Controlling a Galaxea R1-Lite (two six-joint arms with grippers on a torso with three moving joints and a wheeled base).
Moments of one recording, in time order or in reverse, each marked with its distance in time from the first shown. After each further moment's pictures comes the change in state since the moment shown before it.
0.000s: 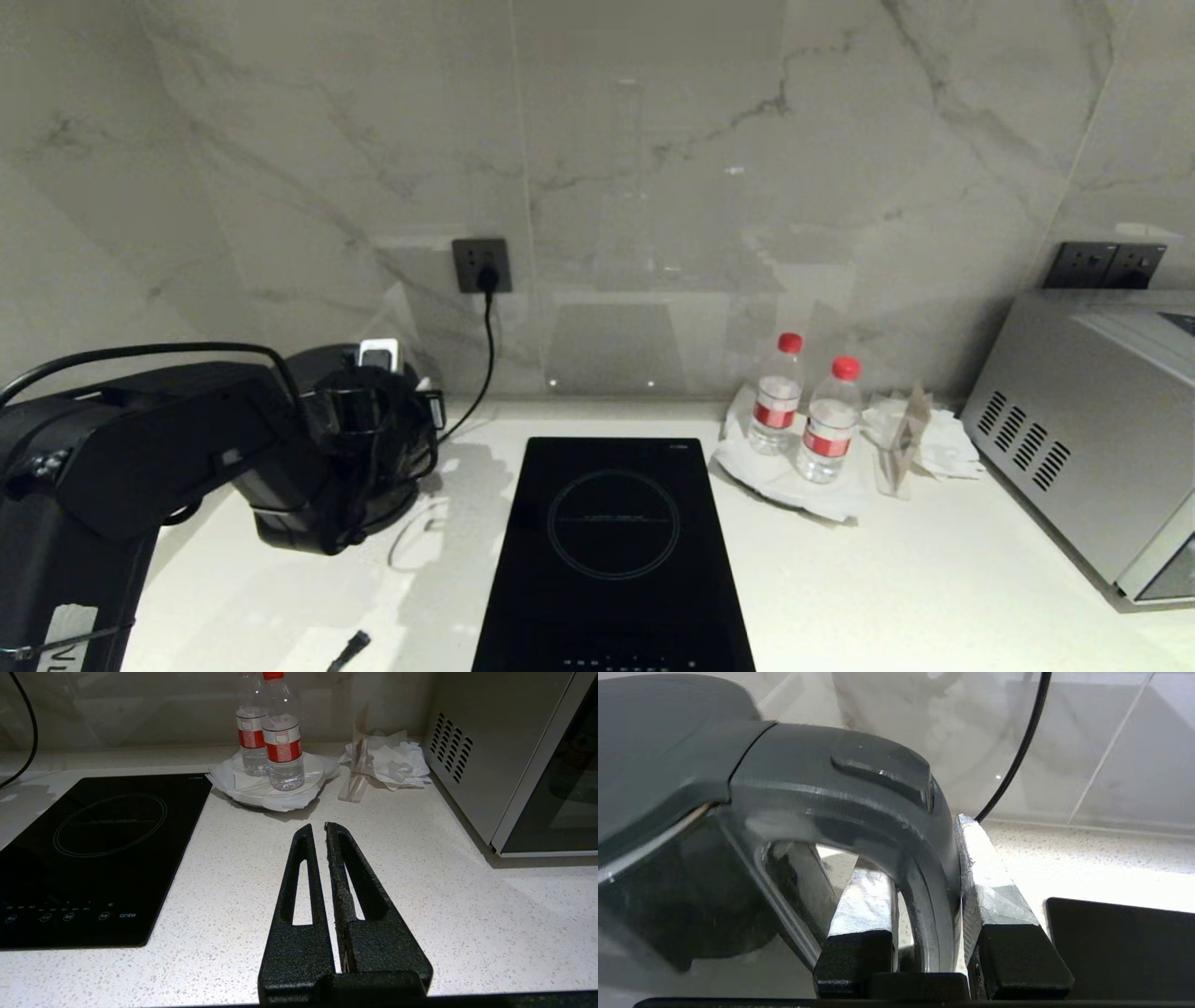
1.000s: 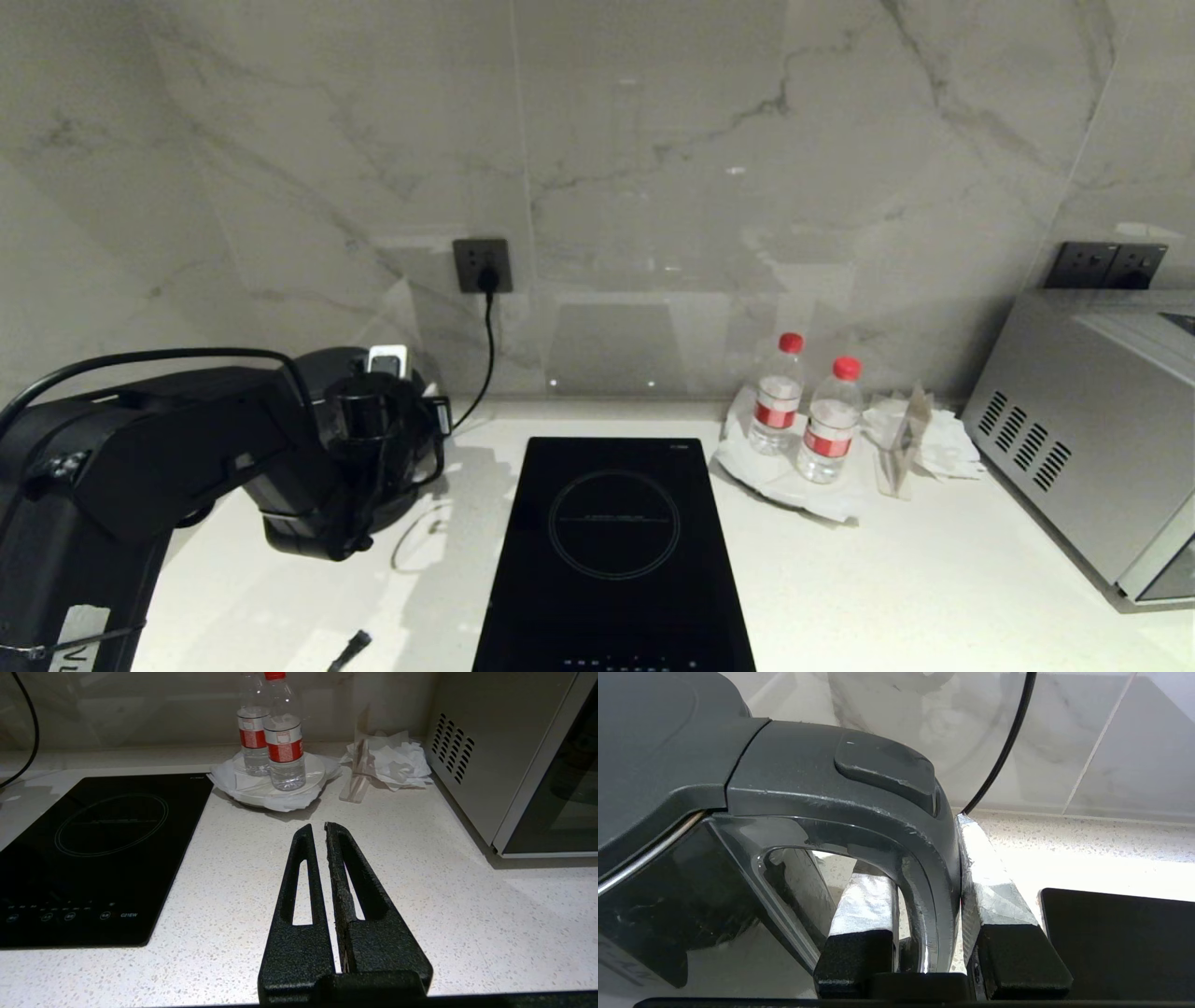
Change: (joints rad) left arm -0.023 0.023 0.005 -0.008 0.003 0.002; right arm 0.000 0.000 0.000 0.000 0.000 0.000
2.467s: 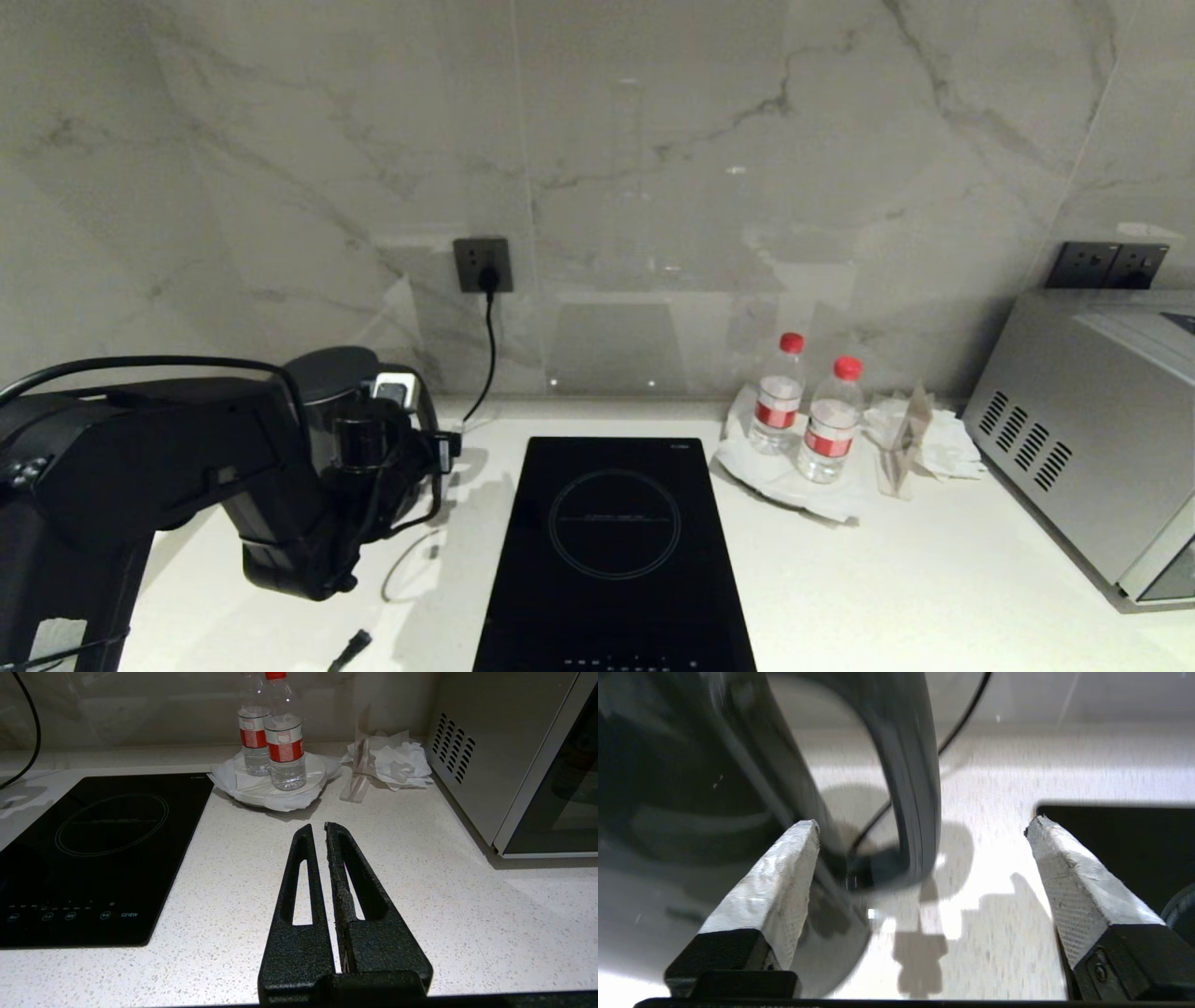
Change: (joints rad) left arm -0.041 -0.065 0.188 0.001 -0.009 0.009; right arm 0.000 0.000 0.000 0.000 0.000 0.000
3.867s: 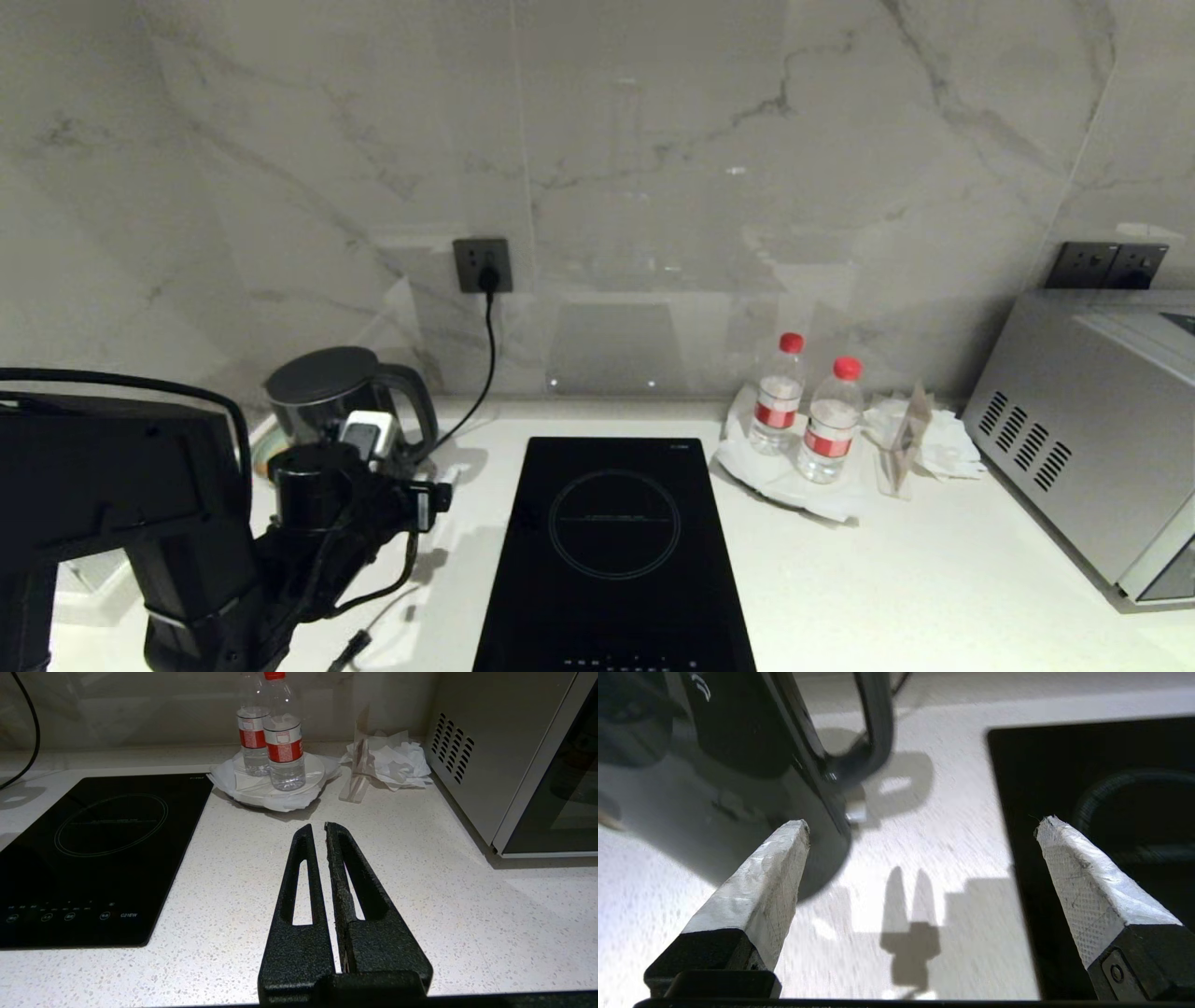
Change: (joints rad) left arm -0.044 -0.173 0.383 -0.139 -0.071 -0.012; right arm 0.000 0.000 0.000 0.000 0.000 0.000
